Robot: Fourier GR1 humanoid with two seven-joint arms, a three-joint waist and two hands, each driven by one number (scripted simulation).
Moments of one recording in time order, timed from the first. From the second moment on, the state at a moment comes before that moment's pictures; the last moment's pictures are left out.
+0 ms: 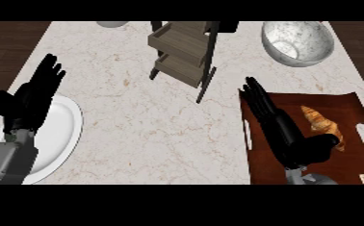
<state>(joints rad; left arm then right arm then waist) -0.22 0.47 -0.02 -1.32 0.41 0.12 0.05 -0.07 -0.25 0.34 -1.72 -0.27 -0.11 0.09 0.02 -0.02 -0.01</state>
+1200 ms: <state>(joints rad) -0.14 0.49 -0.27 -1.58 0.00 0.21 -0.09 -0.24 -0.93 0.05 -1.42 -0.16 0.66 -0.30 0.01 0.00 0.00</state>
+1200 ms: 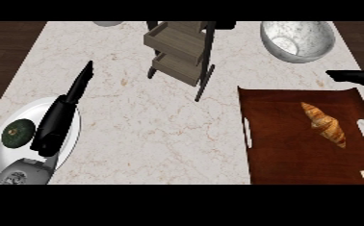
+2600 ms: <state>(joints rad) -0.09 0.42 -0.21 -1.66 -0.09 0.14 -0.05 0.00 -0.87 0.19 -1.83 0.62 0.47 0.13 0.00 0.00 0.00</state>
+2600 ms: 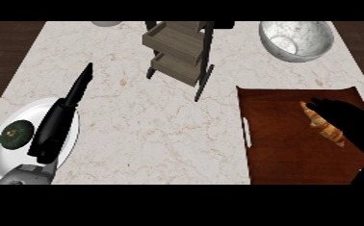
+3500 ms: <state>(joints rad) -0.08 0.33 -0.15 -1.65 -0.18 0.07 -0.05 -0.01 -0.79 0.14 -1.62 0.91 0.46 0.00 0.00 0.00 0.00</state>
